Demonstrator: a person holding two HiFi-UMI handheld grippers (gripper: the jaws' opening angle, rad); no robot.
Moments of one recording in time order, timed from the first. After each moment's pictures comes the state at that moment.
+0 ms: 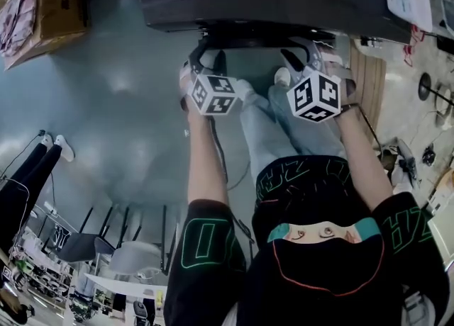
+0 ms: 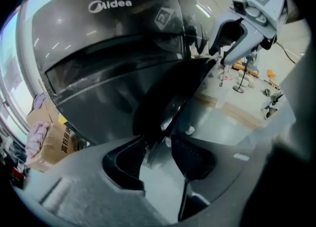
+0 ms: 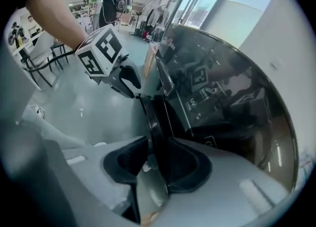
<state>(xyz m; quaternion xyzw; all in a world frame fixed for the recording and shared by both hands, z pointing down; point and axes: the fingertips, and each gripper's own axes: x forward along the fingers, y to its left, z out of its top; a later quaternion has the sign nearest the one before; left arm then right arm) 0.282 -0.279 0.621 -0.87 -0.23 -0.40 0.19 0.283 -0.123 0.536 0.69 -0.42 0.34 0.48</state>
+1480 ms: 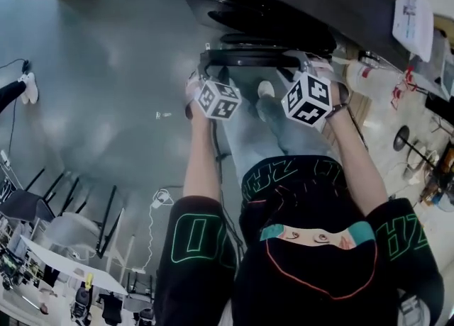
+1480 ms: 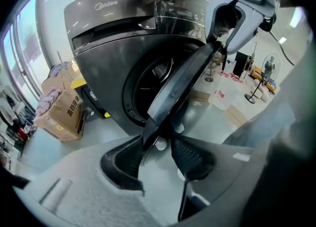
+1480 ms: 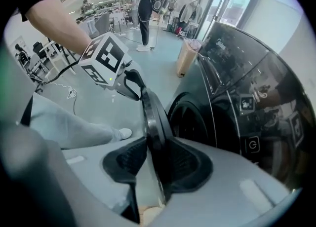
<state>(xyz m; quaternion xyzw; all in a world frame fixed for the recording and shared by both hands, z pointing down) 0.169 -0.242 0.661 -0.87 -0.13 -0.47 0.12 0.215 -0.109 0.561 0.55 -0.55 0.36 0.51</state>
